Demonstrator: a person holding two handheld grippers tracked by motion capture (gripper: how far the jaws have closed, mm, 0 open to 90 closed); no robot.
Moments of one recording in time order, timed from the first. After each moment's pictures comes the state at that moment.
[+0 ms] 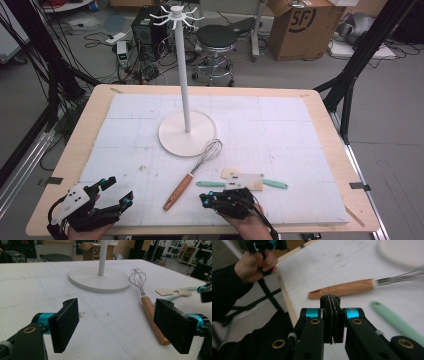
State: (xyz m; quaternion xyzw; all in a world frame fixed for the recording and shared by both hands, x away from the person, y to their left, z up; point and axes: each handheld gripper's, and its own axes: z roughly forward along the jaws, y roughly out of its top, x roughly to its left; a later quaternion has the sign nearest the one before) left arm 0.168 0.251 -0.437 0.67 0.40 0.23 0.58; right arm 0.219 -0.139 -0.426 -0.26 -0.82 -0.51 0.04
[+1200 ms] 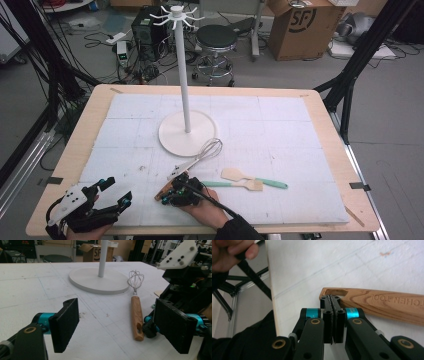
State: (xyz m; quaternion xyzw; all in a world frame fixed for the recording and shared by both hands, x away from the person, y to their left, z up) left arm 0.165 0.253 -0.436 0.66 0.40 0.23 0.59; right arm 0.265 -0.020 -0.457 -0.23 -0.88 -0.40 0.10
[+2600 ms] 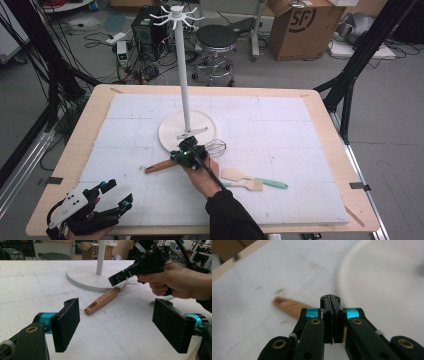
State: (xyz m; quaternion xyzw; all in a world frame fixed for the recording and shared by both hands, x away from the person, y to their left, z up) left arm 0.161 0.250 -0.439 0.67 0.41 0.22 0.58; right arm 0.350 -0.032 -0.433 -0.37 -0.83 -0.42 -0.04
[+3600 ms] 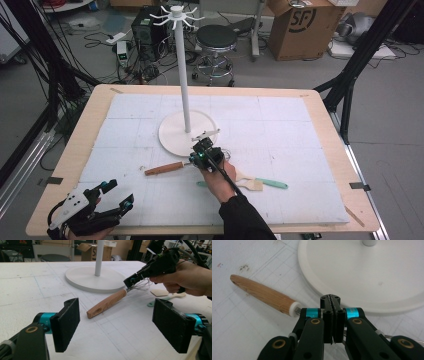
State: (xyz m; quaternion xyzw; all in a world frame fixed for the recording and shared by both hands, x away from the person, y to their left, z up) left arm 0.159 0.248 -0.436 0.67 0.40 0.23 0.59; right arm 0.333 -0.067 -0.427 -0.41 -0.84 -0.34 -0.09
